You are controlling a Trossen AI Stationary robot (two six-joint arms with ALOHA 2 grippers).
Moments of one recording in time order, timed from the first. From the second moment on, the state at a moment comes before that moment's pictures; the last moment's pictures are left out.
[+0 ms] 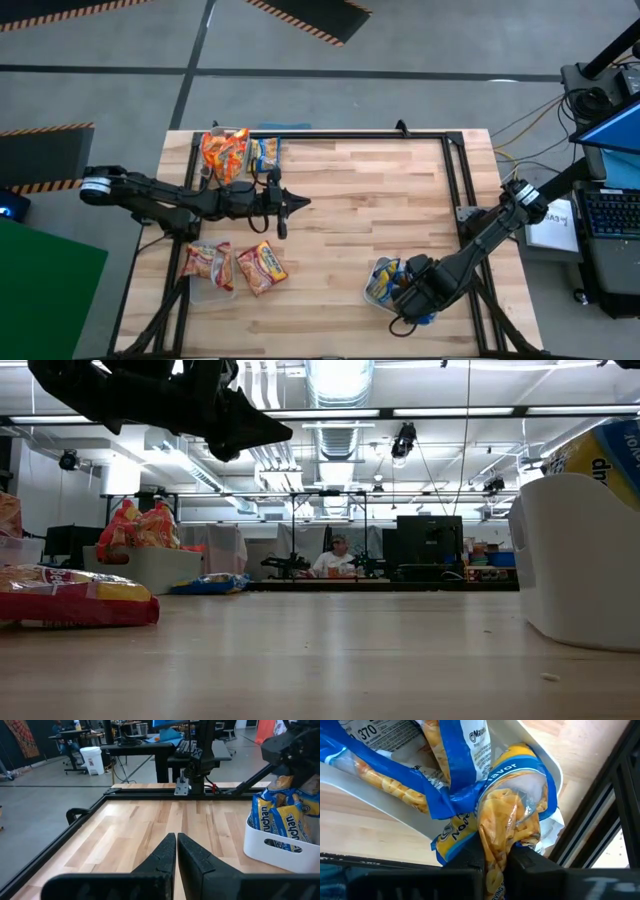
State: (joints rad) left arm 0.00 1.26 0.54 0.58 -0.17 0.04; right arm 0.70 1.68 1.38 -1.29 -0.21 1.97
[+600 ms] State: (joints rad) left arm 0.00 1.26 0.54 0.58 -0.17 0.04; right arm 0.70 1.66 1.38 -1.30 -0.16 1.97
